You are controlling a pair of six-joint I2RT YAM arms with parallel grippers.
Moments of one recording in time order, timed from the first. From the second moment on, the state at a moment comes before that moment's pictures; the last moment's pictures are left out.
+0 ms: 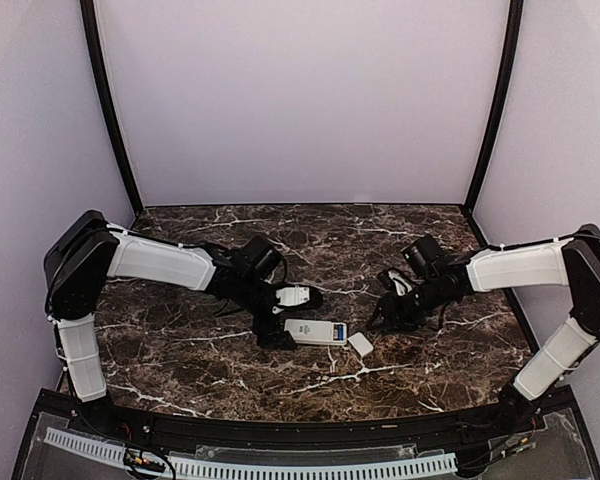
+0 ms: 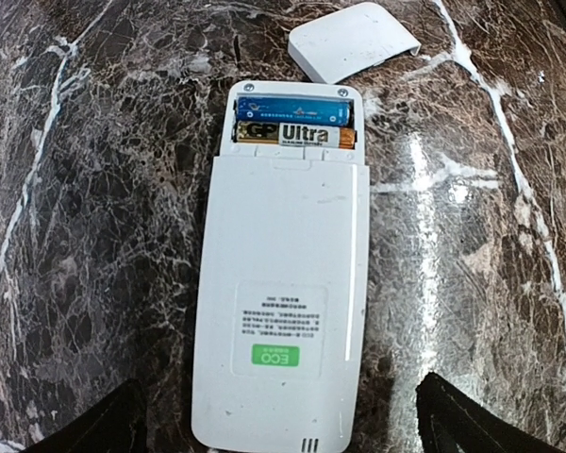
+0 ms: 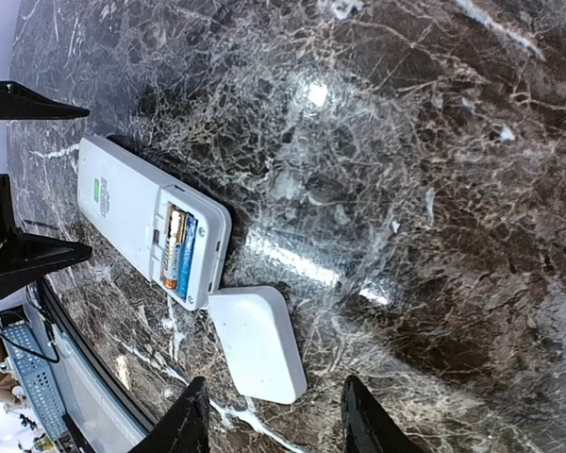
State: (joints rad) left arm -0.83 1.92 1.19 -0.33 0.36 0.64; right arm 0.57 1.55 0.80 -0.38 -0.50 0.48
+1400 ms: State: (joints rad) left arm -0.92 1.91 1.16 -0.39 0.27 0.52; right arm 0.64 1.42 0.64 -0.27 -0.38 0.65
